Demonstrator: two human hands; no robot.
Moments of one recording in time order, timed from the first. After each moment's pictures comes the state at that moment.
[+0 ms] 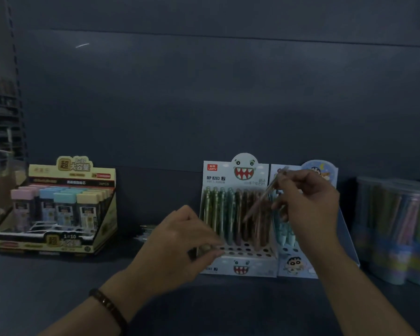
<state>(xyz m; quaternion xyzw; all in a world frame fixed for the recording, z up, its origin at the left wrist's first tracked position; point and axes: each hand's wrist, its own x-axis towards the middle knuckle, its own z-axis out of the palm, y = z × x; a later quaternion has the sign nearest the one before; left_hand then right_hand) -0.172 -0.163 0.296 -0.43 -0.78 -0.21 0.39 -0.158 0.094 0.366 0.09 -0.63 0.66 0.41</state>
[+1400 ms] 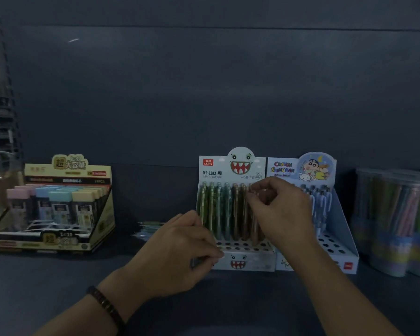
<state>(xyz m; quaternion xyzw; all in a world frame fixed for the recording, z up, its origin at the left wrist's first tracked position) -0.165 -0.158 0.295 -0.45 -0.83 -0.13 0.32 -0.166 0.078 0.348 0.06 -0.81 0.42 0.40</state>
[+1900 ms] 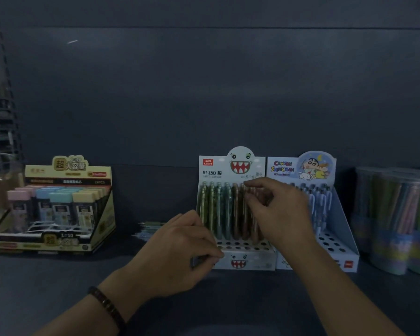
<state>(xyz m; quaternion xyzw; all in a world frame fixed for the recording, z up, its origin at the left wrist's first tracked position) -0.165 -0.158 0.295 -0.45 -0.82 -0.14 0.32 -0.167 0.080 0.345 0.10 -0.83 0.36 0.41</state>
